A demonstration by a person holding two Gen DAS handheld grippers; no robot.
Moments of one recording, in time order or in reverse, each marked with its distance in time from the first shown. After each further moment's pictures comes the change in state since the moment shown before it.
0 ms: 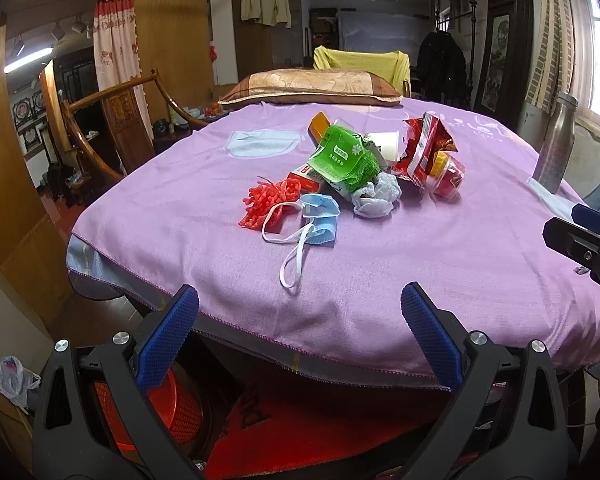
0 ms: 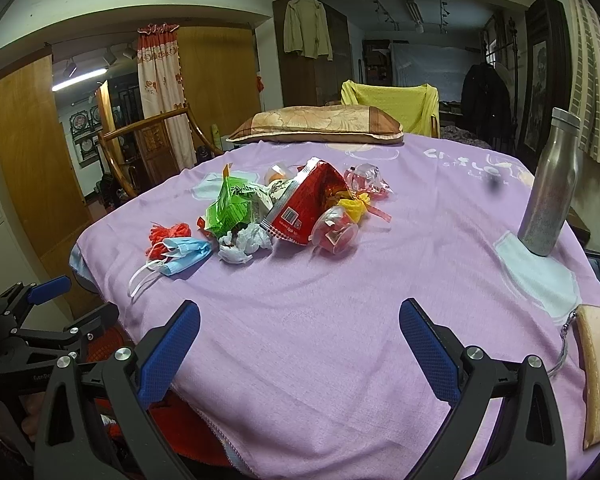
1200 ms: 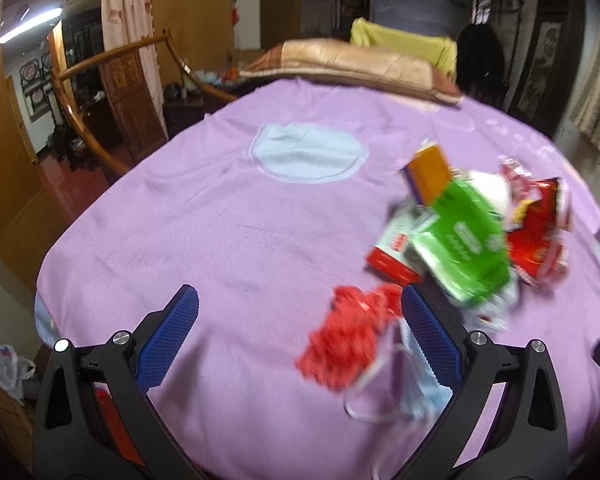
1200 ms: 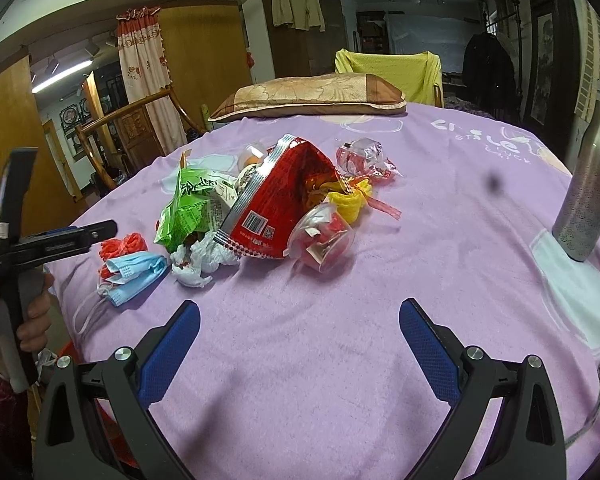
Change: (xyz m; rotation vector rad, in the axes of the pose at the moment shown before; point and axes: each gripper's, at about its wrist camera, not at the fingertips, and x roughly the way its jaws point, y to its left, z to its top) left arm 0.137 0.070 0.096 -0.095 0.143 0.032; right arm 0.089 -0.023 0.030 0.053 0.111 0.013
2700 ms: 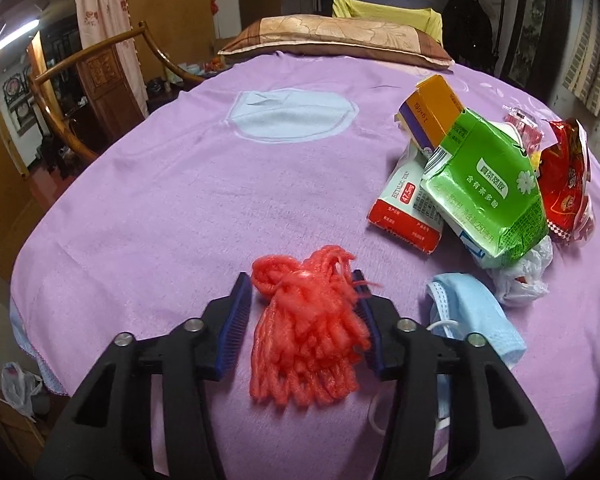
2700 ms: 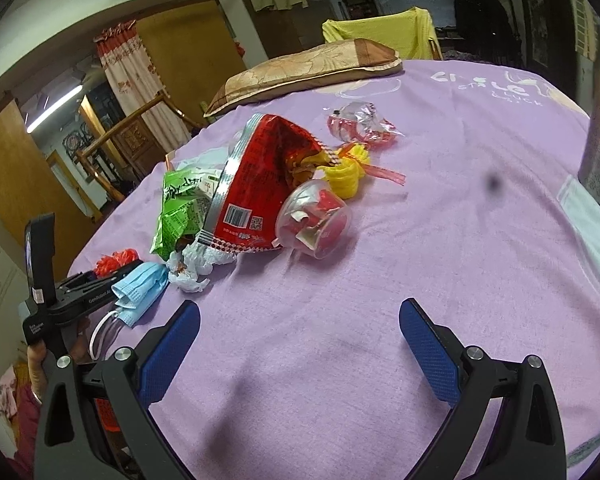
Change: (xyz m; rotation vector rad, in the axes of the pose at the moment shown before) left arm 0.031 -0.011 -0.022 0.081 0.042 -0.026; right arm 0.027 -0.022 0.003 0.142 0.091 0.106
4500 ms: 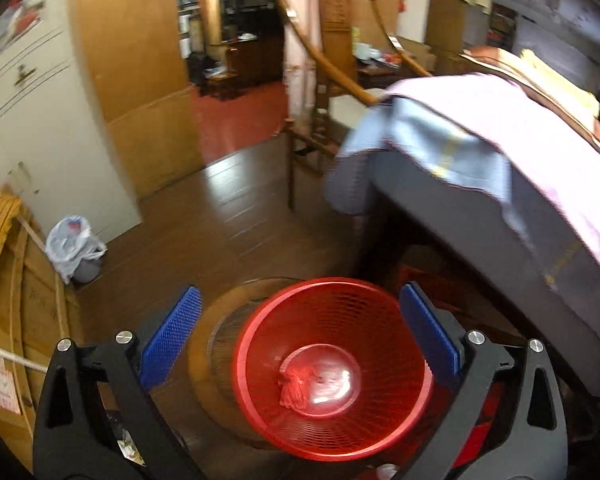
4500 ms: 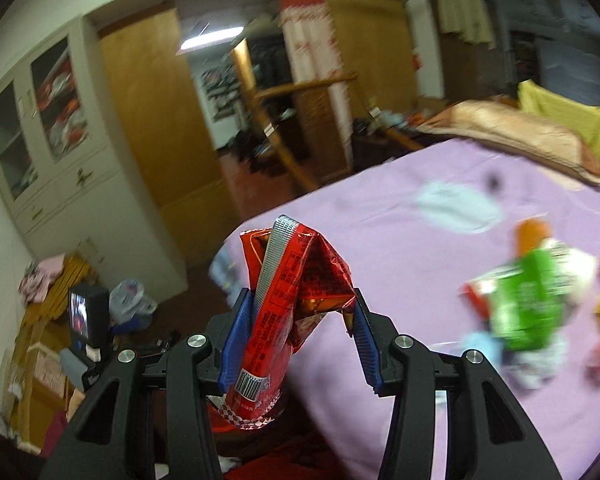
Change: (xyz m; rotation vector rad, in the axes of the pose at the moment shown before) left arm -0.103 0.255 -0.198 -0.470 -0.001 0.381; right arm 0.009 0.292 -0.009 -0.452 0.012 0.372
